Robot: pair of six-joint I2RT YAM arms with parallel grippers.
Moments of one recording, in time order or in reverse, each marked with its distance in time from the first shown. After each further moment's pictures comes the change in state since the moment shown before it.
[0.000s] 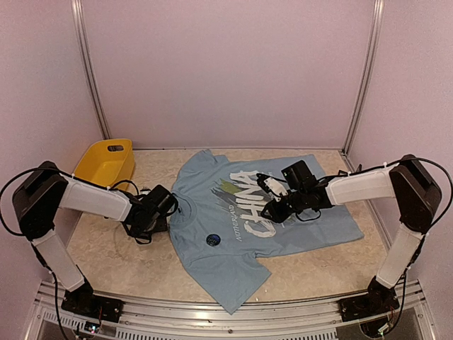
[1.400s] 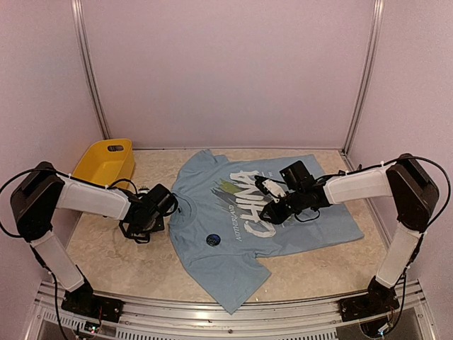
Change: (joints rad) left arm -0.007 -0.012 0.015 -0.071 -0.018 -0.006; right arm 0.000 0.026 0.024 -0.040 -0.046 -0.003
